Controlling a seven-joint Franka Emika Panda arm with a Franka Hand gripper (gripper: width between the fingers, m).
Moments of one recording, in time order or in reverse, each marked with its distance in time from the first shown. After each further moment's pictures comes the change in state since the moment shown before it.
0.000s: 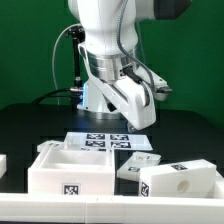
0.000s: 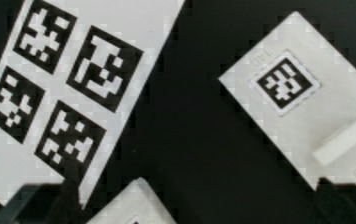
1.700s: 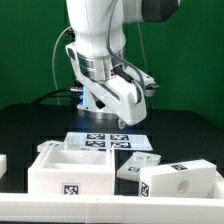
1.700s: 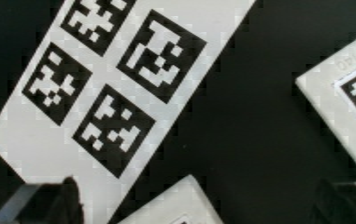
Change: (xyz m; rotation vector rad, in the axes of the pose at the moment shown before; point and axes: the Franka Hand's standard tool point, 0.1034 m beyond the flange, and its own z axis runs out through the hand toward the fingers) arm 0.009 0.032 0.011 -0.040 -0.007 -0.095
